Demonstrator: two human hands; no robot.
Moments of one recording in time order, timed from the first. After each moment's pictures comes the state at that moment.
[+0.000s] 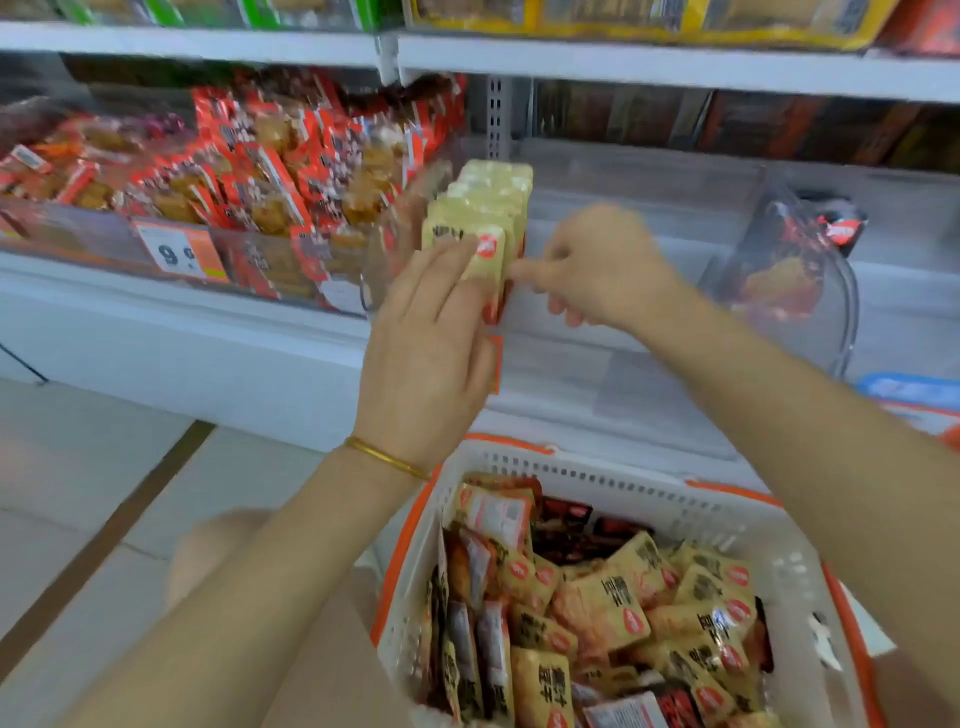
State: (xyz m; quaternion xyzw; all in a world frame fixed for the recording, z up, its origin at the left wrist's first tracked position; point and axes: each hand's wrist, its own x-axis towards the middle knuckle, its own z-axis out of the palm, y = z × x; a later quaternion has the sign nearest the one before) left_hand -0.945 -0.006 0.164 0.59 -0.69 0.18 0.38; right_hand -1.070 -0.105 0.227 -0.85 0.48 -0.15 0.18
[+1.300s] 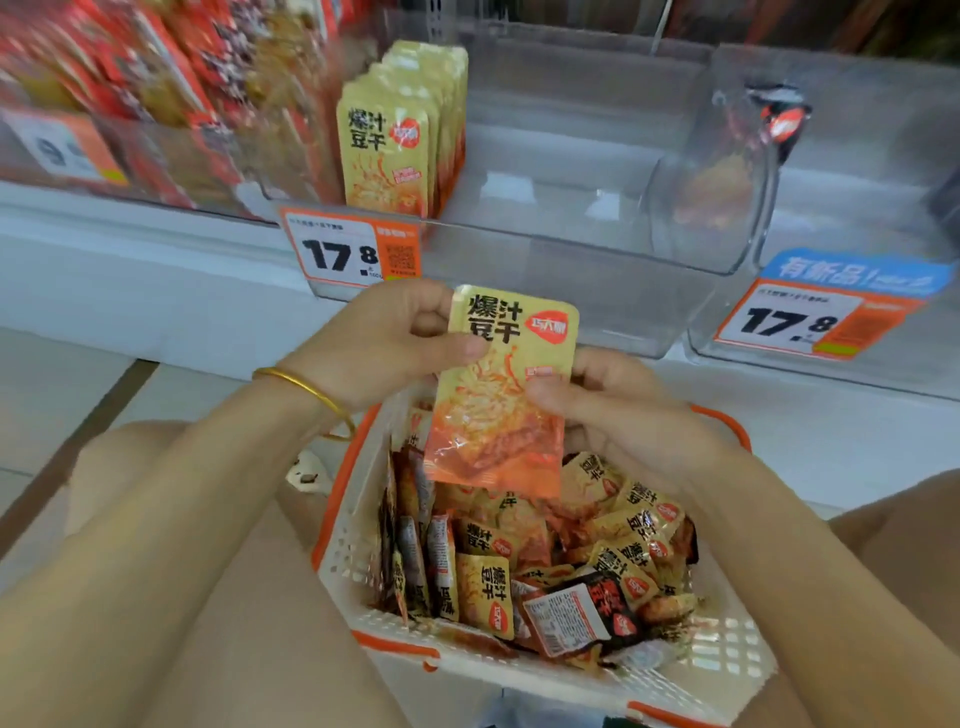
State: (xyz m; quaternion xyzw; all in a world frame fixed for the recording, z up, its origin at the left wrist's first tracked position) left_hand -0.985 0.025 0.149 0.60 -0.59 -0.43 0.34; right_hand -1.185 -0.002 0.127 -0.55 0.36 -0.22 0.72
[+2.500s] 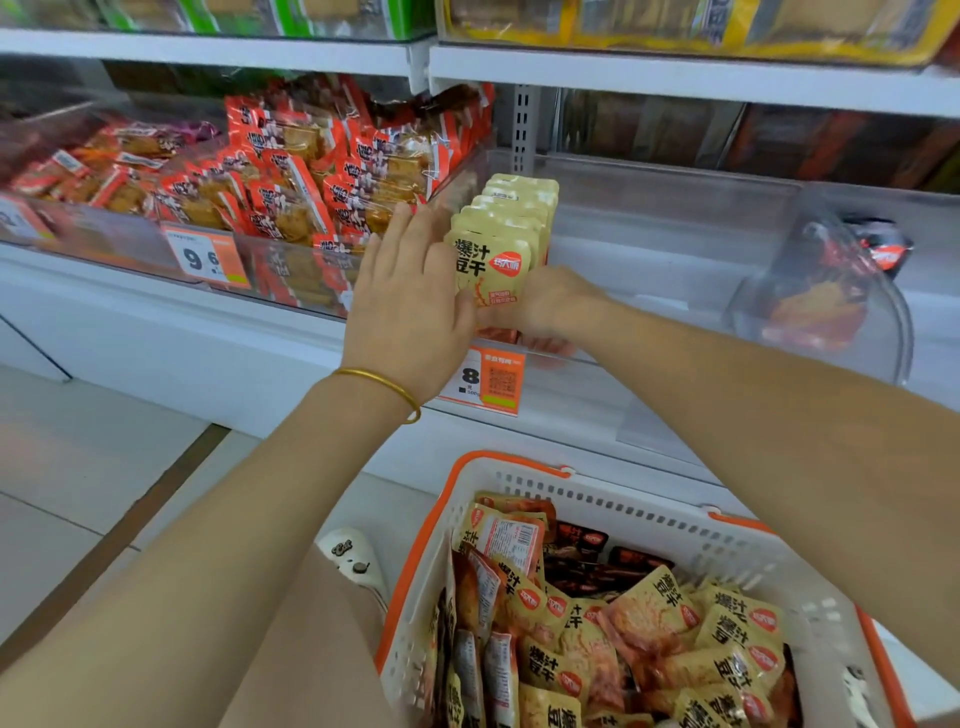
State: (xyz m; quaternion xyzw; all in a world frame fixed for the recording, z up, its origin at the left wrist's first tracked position) left_hand -0.907 -0.040 0.169 0.72 -0.64 0.13 0.24; right_hand -1.012 -0.161 0.167 -0.83 0.51 -0.01 0.21
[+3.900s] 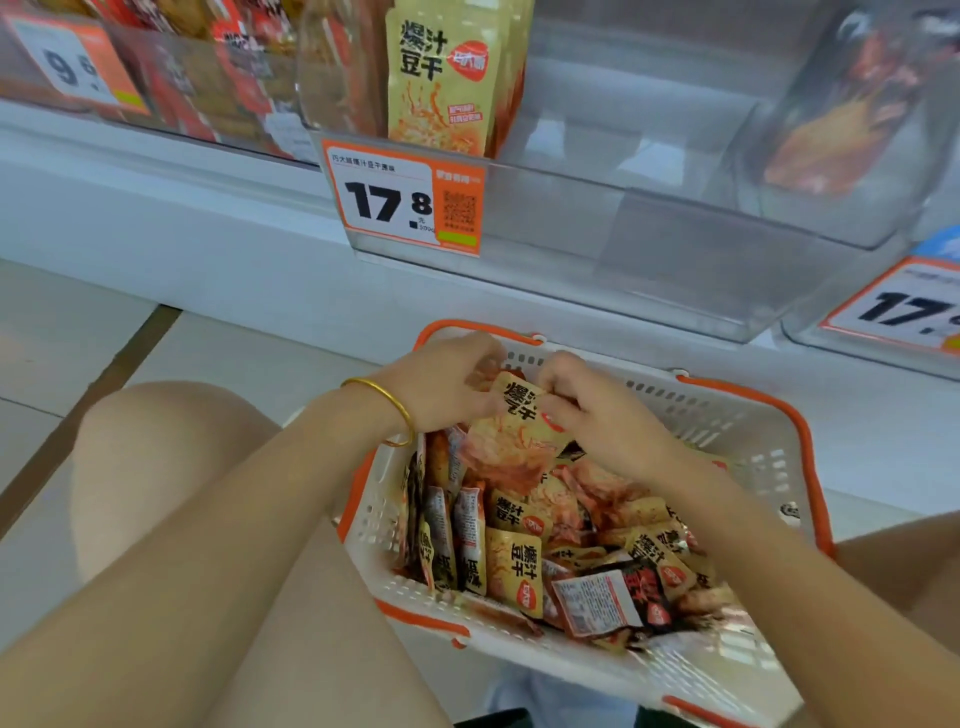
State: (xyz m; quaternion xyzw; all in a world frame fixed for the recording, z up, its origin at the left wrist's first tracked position) left_hand -0.964 0.010 0.060 0.65 -0.66 -0.36 0.10; right_hand -1.150 -0.031 0.025 -0.84 0.38 -0.11 0.36
